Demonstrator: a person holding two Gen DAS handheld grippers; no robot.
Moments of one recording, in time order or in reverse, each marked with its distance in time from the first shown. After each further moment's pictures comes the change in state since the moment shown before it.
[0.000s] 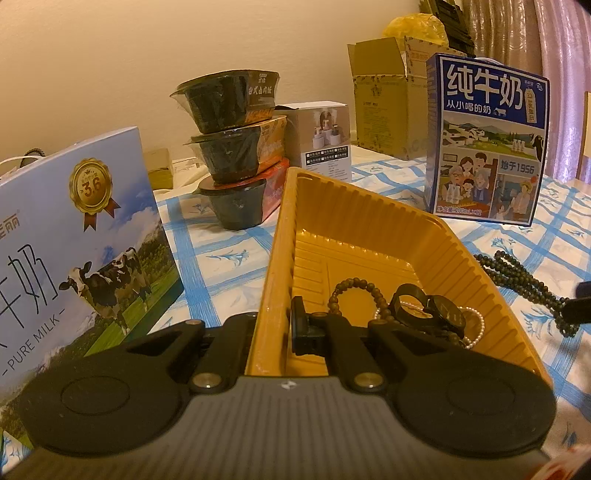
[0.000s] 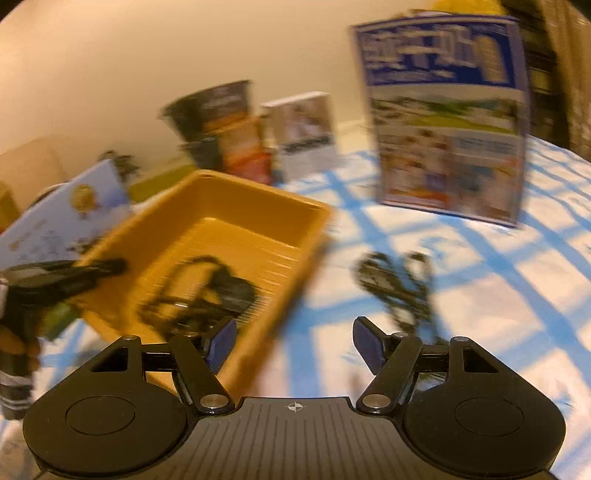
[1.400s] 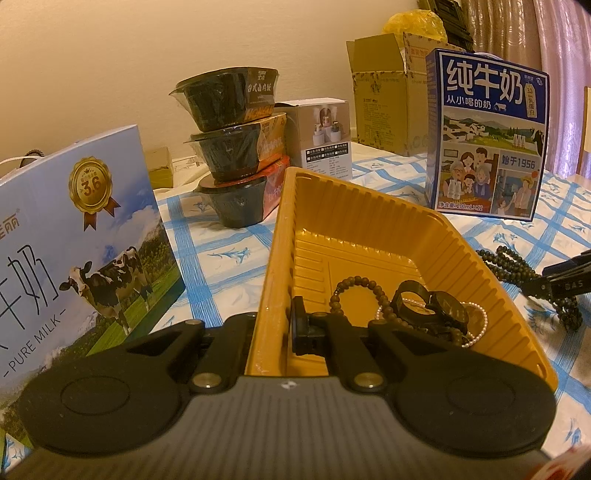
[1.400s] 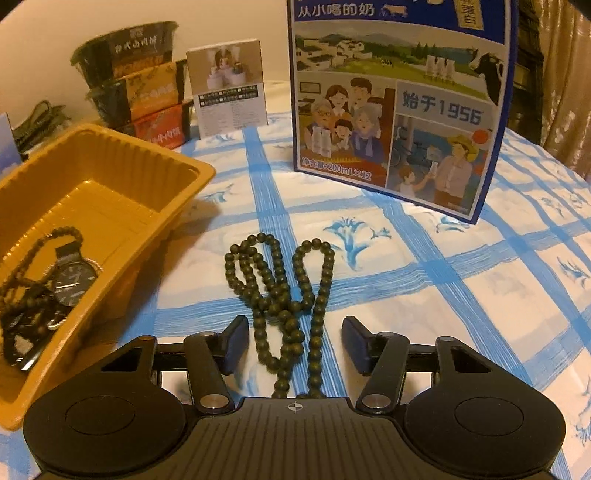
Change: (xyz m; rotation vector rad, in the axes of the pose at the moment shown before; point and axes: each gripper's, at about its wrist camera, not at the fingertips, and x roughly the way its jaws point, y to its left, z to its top) left arm 0.001 0.000 -0.001 0.011 0.005 0.003; right arm 0.081 -0.064 0.018 -0.094 0.124 -0.192
